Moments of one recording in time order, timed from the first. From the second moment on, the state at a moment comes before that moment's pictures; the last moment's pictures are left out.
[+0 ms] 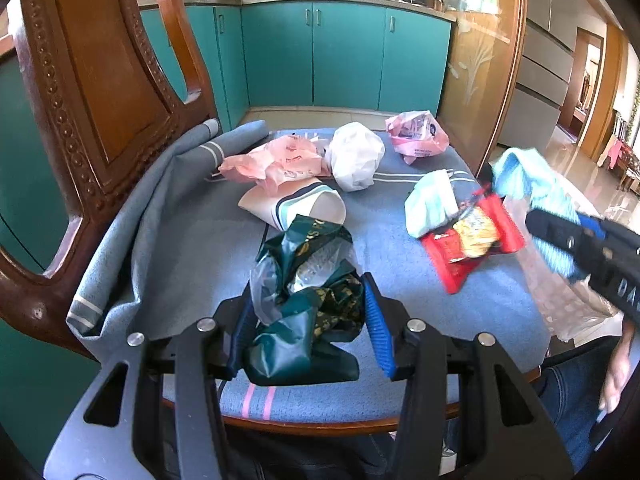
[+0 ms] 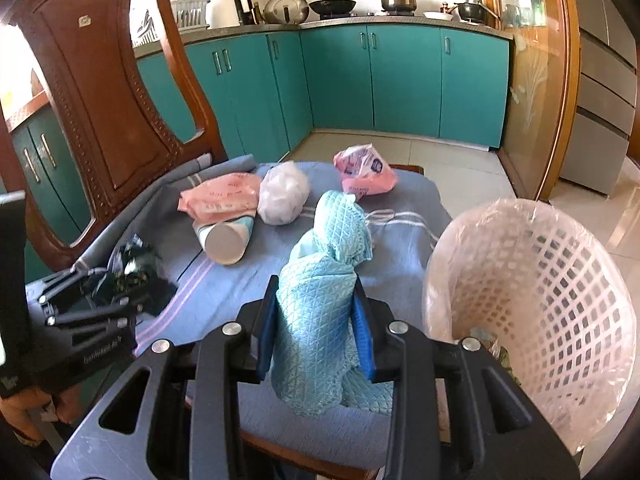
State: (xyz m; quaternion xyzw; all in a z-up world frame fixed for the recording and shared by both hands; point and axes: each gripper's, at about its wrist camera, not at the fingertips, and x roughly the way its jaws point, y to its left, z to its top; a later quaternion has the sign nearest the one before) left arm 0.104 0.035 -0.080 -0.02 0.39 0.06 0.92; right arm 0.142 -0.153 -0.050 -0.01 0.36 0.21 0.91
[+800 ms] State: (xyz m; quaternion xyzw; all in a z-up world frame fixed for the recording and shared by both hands) left arm 0.118 -0.072 -0.019 0.07 0.32 0.03 0.94; right arm 0.185 -0.314 -0.061 0.04 0.32 0.11 0.94
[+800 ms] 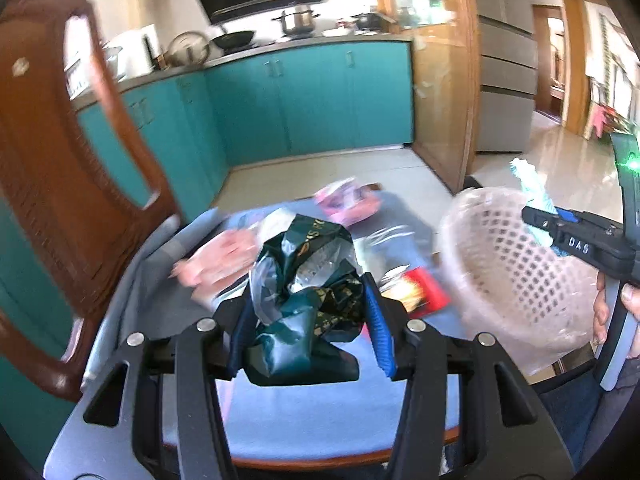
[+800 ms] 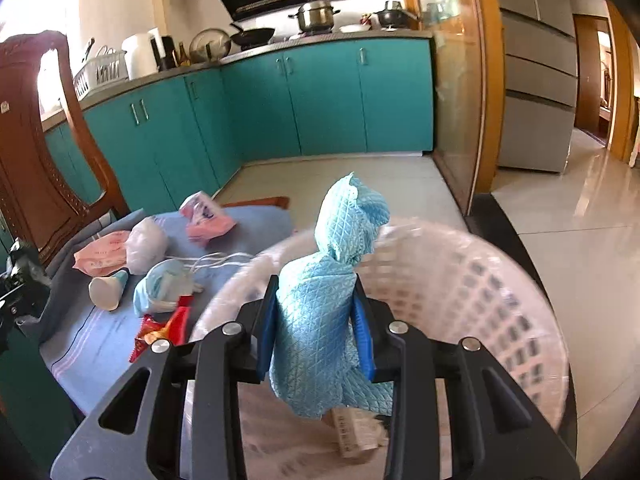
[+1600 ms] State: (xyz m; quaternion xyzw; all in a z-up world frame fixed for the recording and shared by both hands) left arm 0.165 -0.212 -0.043 0.12 0.32 -0.10 0.93; right arm 0.168 -0.373 -0.071 0.05 0.34 0.05 0.94
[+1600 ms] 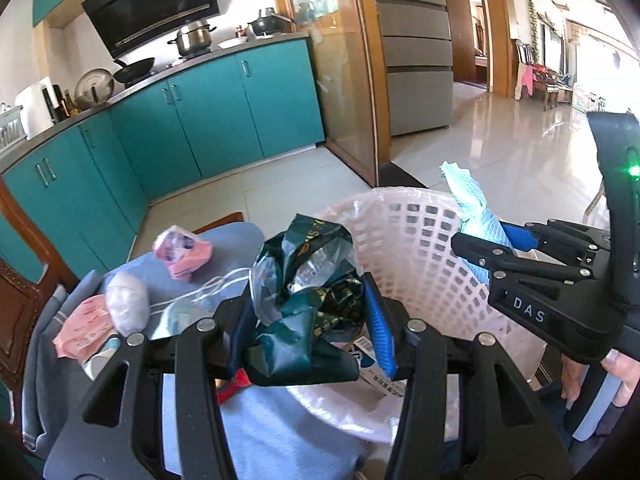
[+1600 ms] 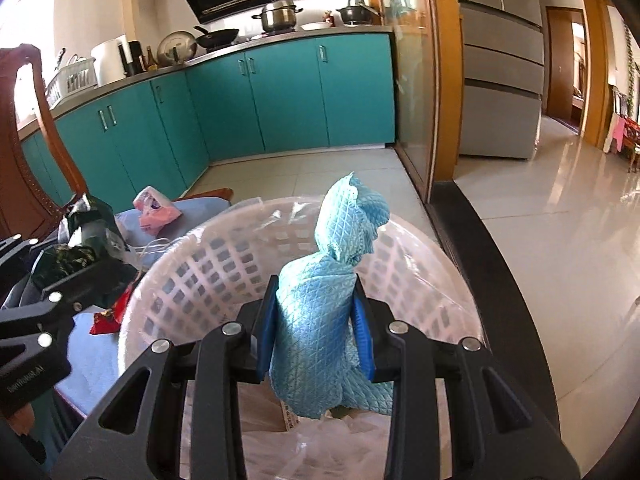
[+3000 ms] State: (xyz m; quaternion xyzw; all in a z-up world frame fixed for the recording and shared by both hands) left arm 0.123 0.040 -0.073 -0.02 0.39 0.15 0.91; right arm 0.208 -0.124 -0.096 -0.19 0.43 0.22 0.85
